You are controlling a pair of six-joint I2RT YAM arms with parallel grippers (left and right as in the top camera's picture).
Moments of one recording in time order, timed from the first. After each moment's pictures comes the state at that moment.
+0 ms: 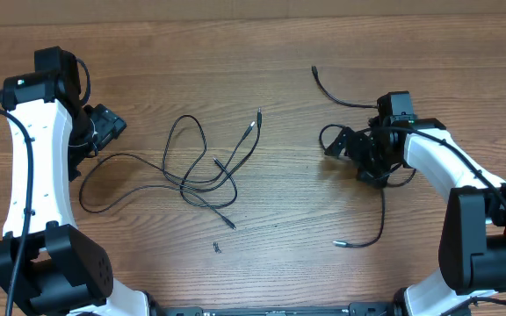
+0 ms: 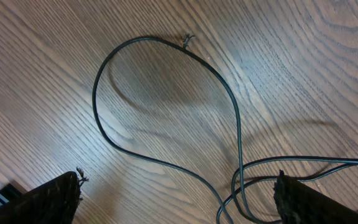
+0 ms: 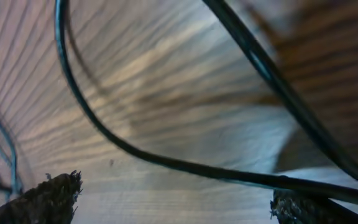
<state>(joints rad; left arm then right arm) 0.22 1.74 1.62 -1.36 -0.12 -0.70 0.06 1.77 1.06 -0.67 -0.35 0.61</state>
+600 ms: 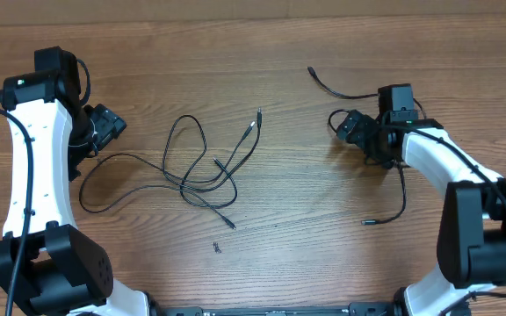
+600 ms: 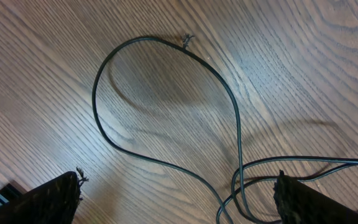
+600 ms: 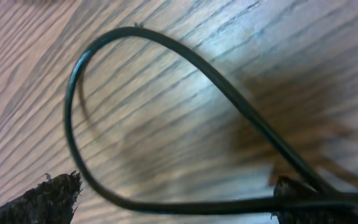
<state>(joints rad) 0.22 1.74 1.62 -1.36 -0.12 -0.70 0.06 1.81 1.06 -0.41 -0.14 0.62</state>
